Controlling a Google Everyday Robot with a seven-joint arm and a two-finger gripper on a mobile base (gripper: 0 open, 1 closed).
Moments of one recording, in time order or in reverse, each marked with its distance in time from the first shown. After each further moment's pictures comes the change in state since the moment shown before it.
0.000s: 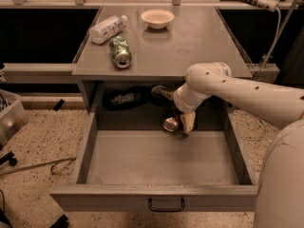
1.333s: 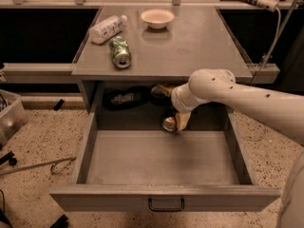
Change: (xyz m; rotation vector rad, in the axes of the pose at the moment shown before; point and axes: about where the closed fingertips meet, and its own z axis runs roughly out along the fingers) arm -0.014 -0.021 -0.014 0.180 -0.022 0.033
